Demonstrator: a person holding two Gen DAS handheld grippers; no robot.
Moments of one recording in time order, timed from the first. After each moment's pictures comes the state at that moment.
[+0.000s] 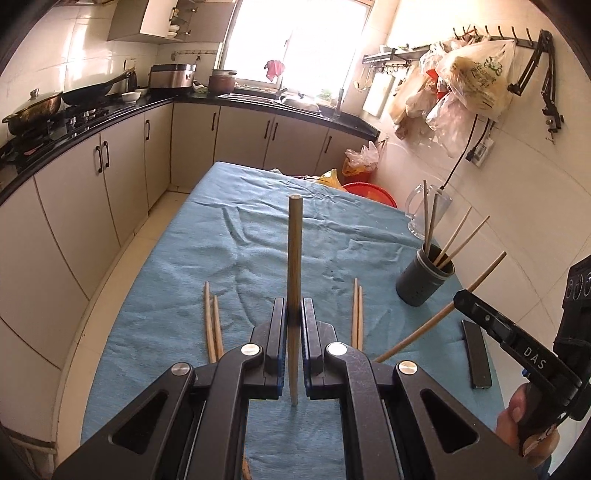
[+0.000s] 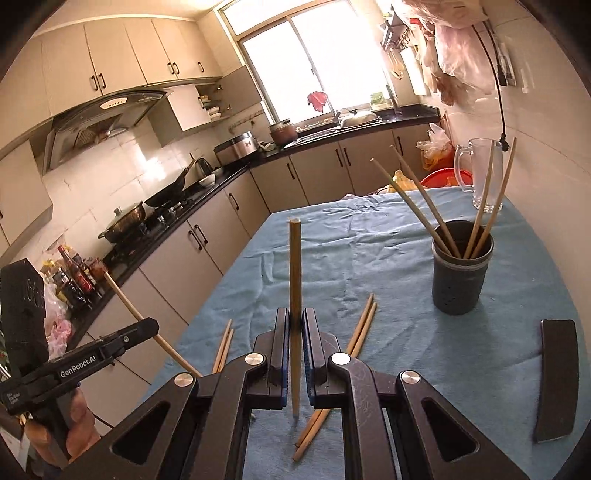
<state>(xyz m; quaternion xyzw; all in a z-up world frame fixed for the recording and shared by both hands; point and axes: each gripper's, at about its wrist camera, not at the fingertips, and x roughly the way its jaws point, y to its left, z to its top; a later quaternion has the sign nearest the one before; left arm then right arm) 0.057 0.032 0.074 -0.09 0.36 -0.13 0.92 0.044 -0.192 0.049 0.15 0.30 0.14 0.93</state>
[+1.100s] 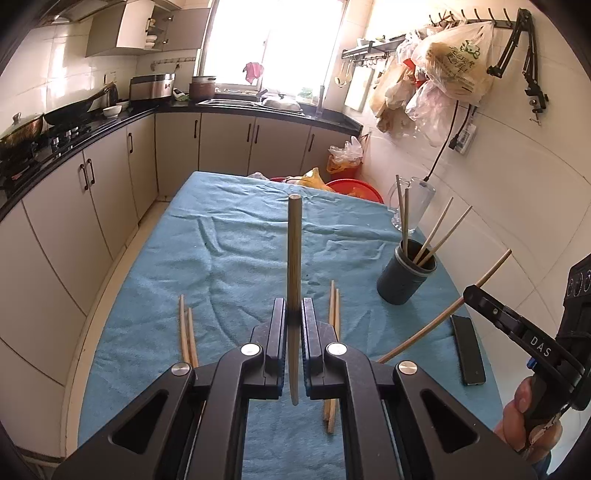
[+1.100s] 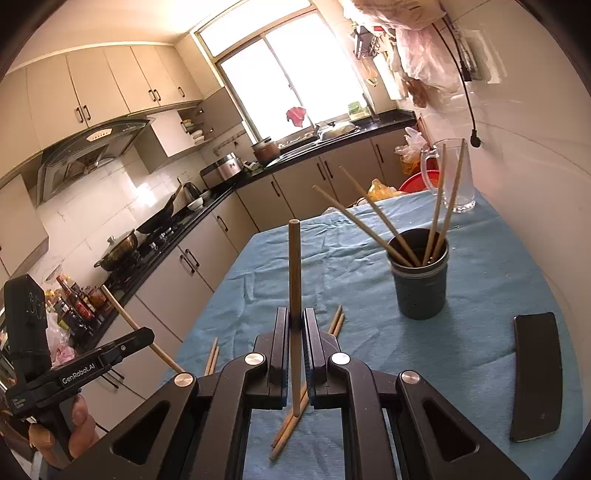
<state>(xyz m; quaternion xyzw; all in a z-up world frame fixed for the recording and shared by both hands) 0.059 -0.004 0.089 -0.05 0.36 -0.15 0.92 0.026 -0.246 0.058 0.19 0.28 0.11 0.94</state>
